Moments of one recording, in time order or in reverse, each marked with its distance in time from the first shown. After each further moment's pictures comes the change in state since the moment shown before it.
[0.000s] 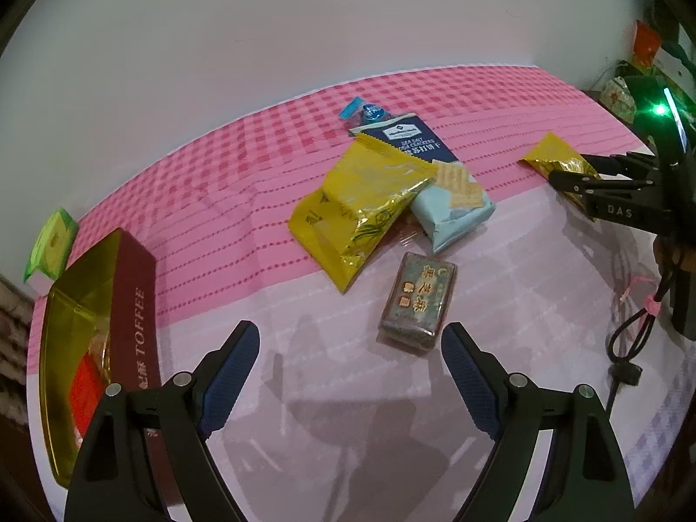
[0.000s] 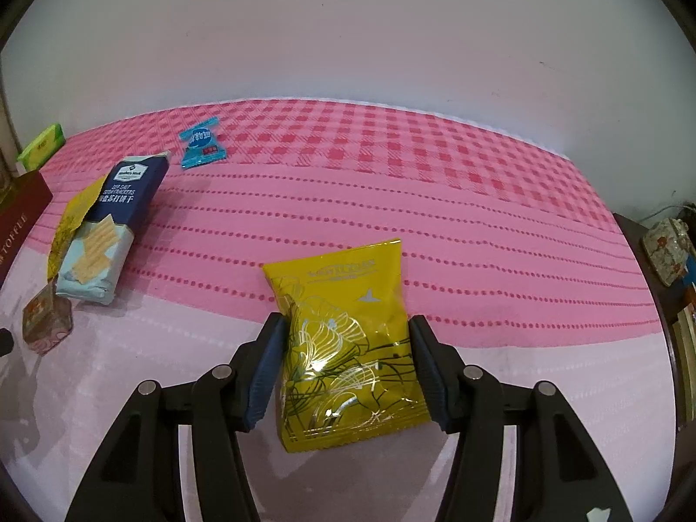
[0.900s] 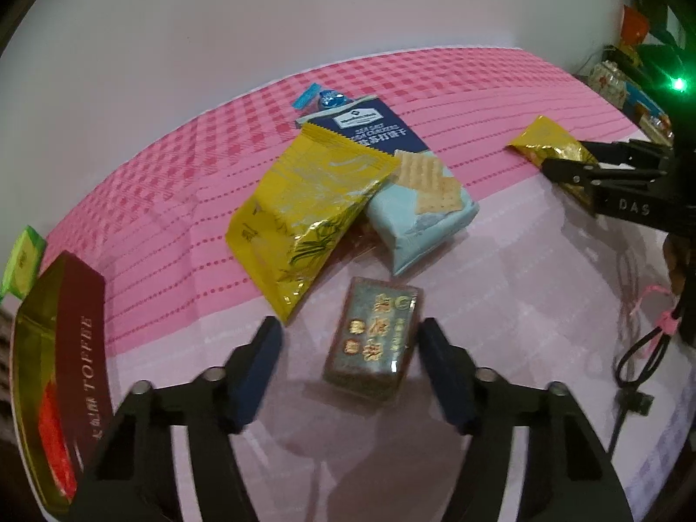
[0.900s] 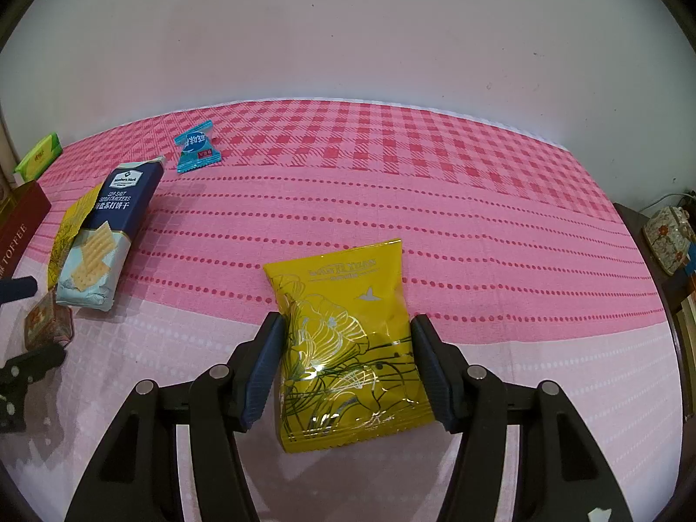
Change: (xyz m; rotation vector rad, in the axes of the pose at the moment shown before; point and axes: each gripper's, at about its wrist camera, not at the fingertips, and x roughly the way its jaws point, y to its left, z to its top) left arm 0.040 -0.024 0.014 0.041 0.030 -0.057; right arm 0.001 -0.003 -0.001 0.033 0.006 0.006
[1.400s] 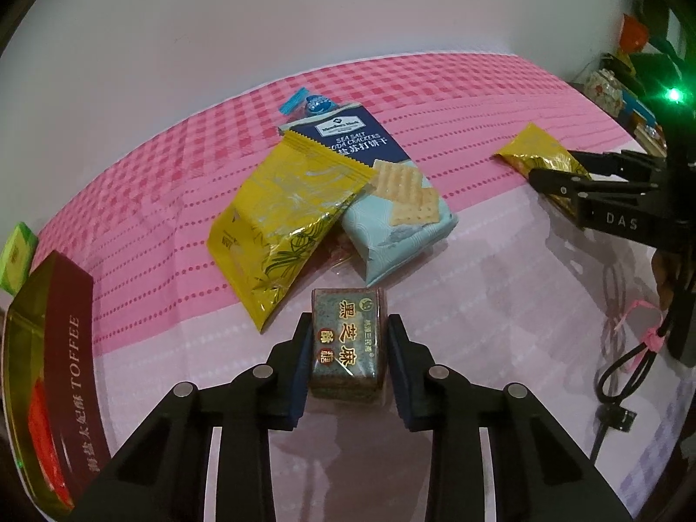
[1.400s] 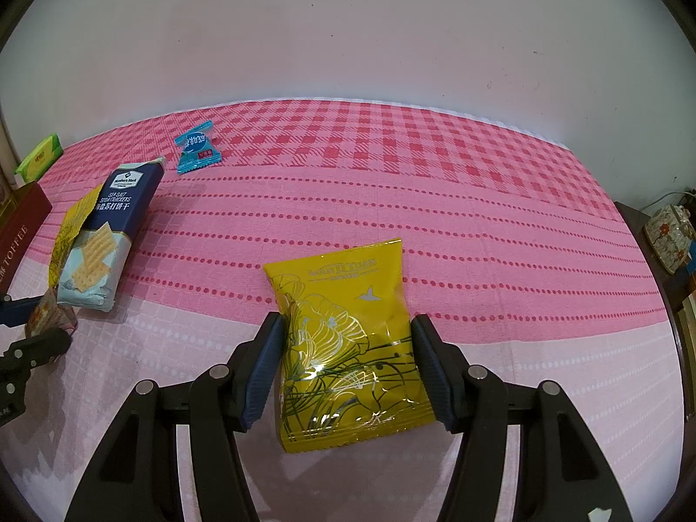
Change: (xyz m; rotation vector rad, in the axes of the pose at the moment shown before) left arm -0.001 -0.007 0.004 -0.022 -0.006 -0.023; right arm 0.000 0.000 0.000 0.004 0.001 0.003
